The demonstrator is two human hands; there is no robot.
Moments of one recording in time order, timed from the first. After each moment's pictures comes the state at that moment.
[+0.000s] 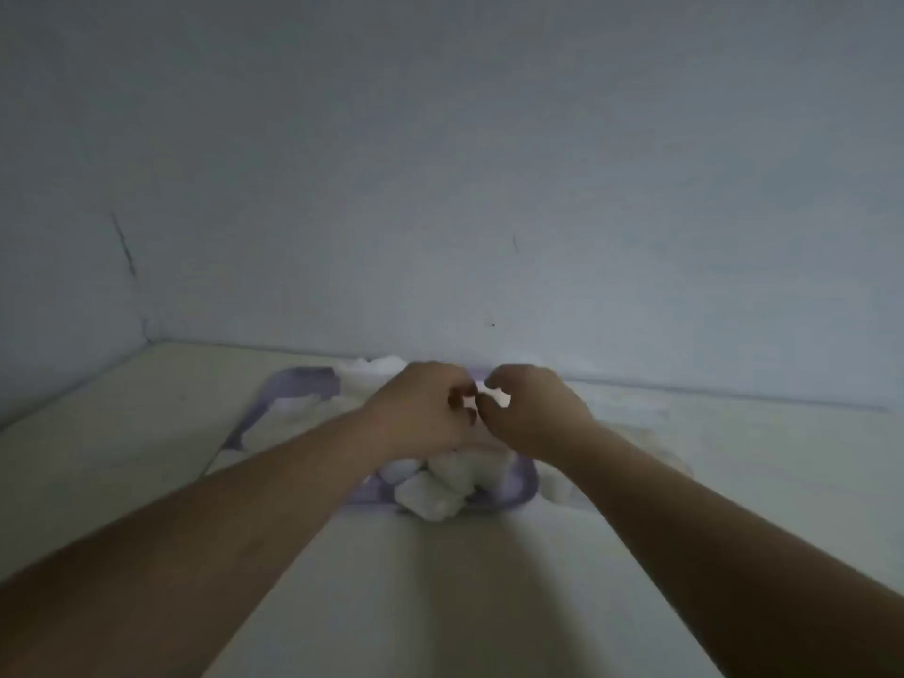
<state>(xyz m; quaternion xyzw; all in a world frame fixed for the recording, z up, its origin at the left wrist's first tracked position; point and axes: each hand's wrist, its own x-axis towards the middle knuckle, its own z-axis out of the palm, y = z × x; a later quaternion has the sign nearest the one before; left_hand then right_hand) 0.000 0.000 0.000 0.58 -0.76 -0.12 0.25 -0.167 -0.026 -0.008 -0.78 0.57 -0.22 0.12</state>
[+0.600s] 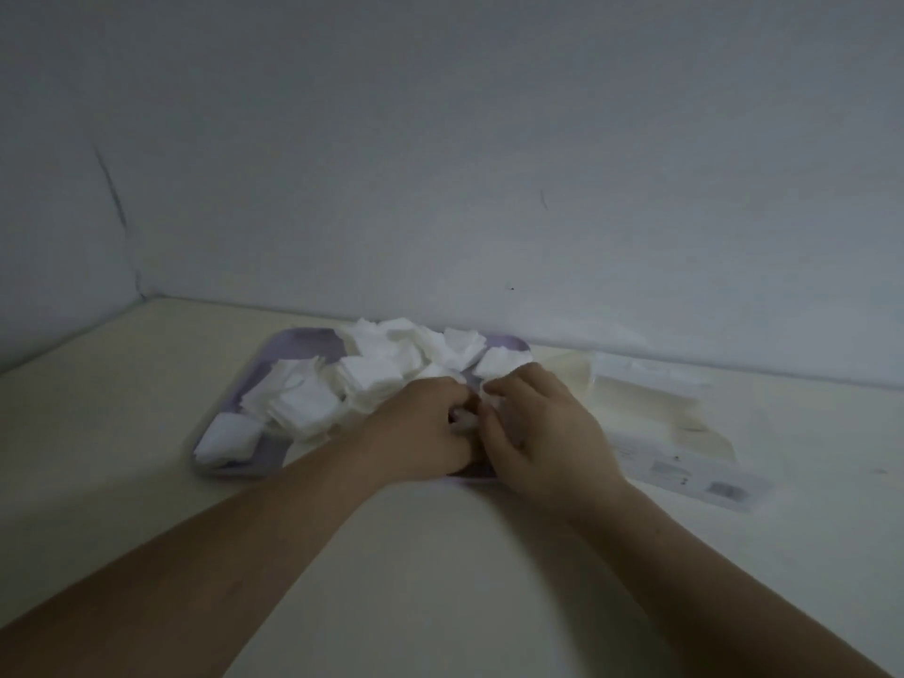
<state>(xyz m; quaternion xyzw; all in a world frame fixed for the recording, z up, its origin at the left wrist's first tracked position) 0.014 0.016 -0.057 0.58 -0.76 -0.14 0.25 -0.164 0.014 -0.063 -0.83 0.43 -0.37 0.00</state>
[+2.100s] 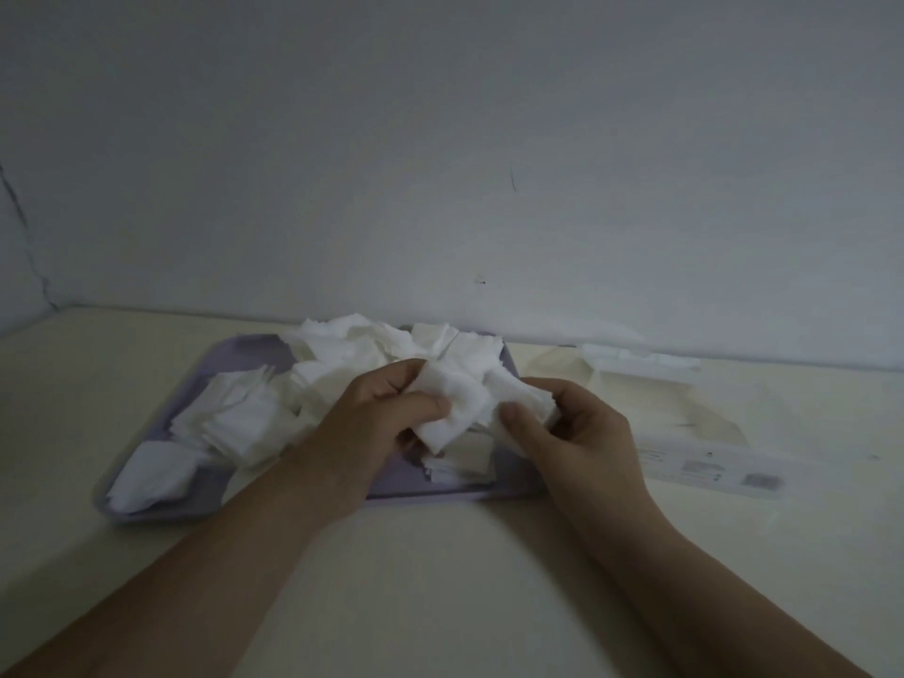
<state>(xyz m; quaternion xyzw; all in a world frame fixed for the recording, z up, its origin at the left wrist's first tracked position) 0.017 0.004 -0.069 0.38 -0.51 -0.56 0.53 -0.188 0.009 -0.083 -0.59 0.45 -0.55 0.38</state>
